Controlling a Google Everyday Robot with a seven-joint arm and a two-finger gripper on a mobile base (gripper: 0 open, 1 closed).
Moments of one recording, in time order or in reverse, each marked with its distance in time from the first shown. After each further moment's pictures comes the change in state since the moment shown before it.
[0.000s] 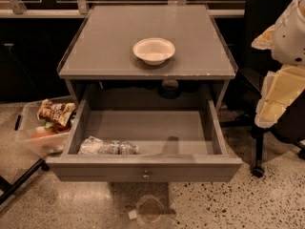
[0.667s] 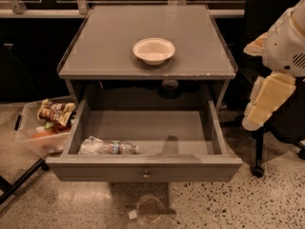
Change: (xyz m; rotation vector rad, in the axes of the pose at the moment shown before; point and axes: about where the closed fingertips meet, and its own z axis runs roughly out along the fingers) arm -0.009 0.000 0.018 -0.010 -0.076 0.026
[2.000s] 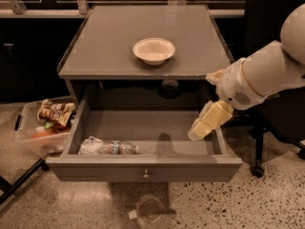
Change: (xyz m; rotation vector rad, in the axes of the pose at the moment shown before) arm -0.050 0.007 0.109 -0.064 -0.319 0.168
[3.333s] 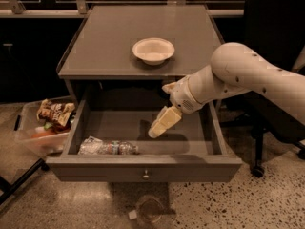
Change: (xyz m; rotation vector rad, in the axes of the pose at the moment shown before) arm -0.037 -0.024 0.145 -0.135 -0.155 -0.048
